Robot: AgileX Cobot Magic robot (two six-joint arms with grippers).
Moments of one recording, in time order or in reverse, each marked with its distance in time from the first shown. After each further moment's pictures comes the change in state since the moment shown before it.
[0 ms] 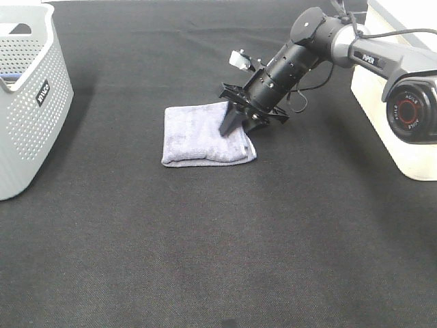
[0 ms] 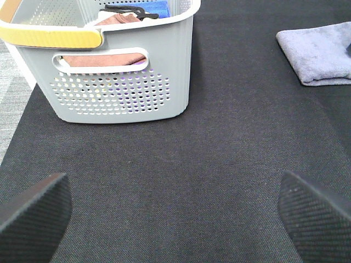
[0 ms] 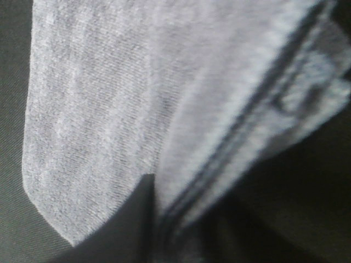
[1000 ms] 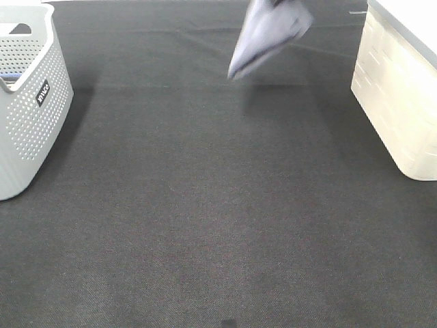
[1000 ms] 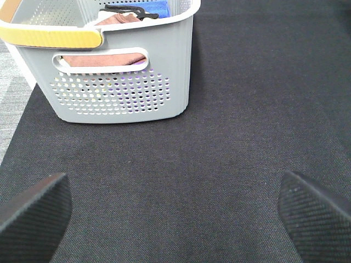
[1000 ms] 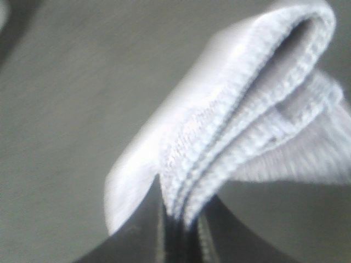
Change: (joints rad) left arm 0.000 0.000 0.000 0.000 0.000 0.000; right arm -0.015 -0.352 -0.241 -0.432 0.014 0.005
